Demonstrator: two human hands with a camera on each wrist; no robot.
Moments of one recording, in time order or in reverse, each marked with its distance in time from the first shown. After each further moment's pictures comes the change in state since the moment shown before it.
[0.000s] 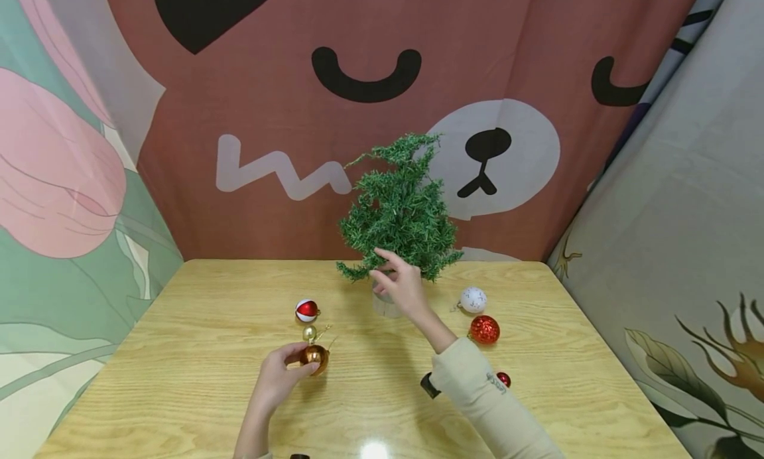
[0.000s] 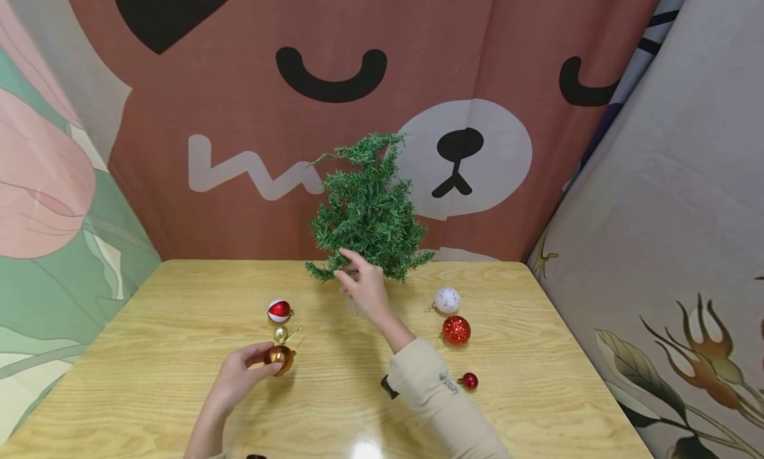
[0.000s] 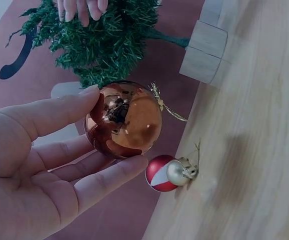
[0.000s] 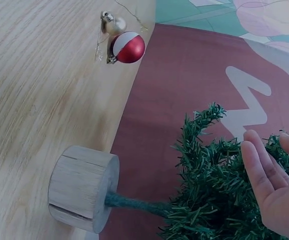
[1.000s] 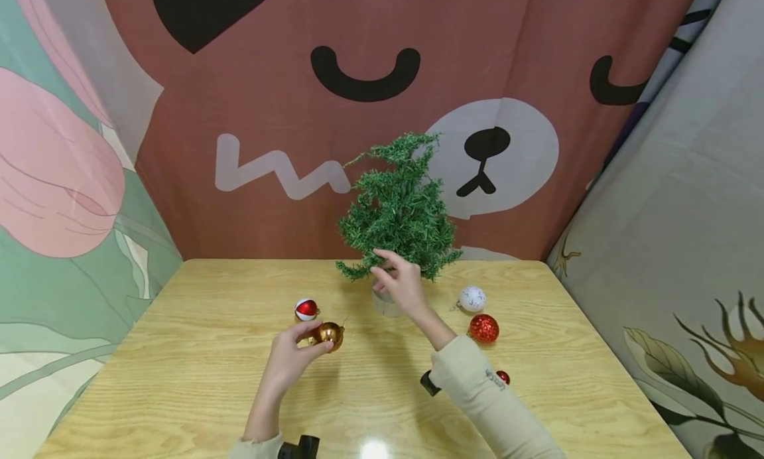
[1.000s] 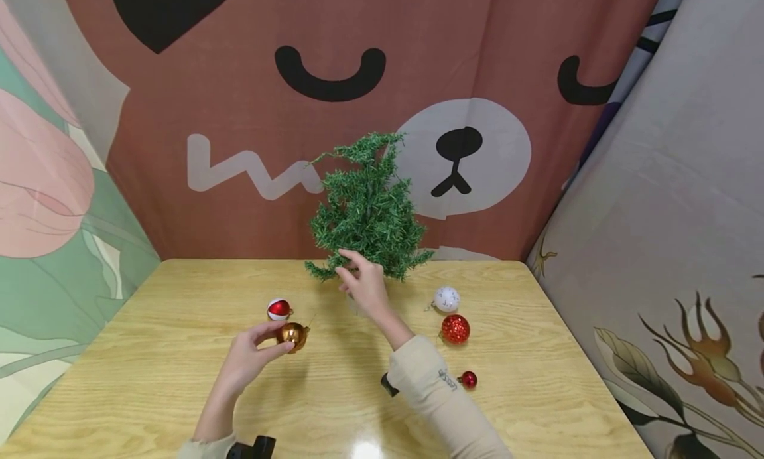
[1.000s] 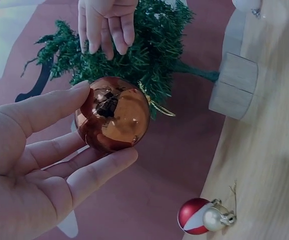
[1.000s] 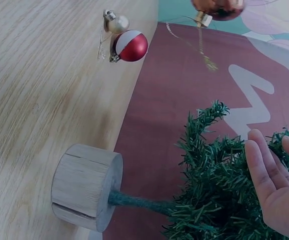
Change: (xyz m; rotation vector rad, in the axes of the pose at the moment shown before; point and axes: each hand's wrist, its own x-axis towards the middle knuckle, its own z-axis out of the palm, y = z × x) left_hand 0.011 0.036 0.006 -0.054 -0.001 0.078; right_hand 0.002 0.003 0.000 0.049 0.011 -0.009
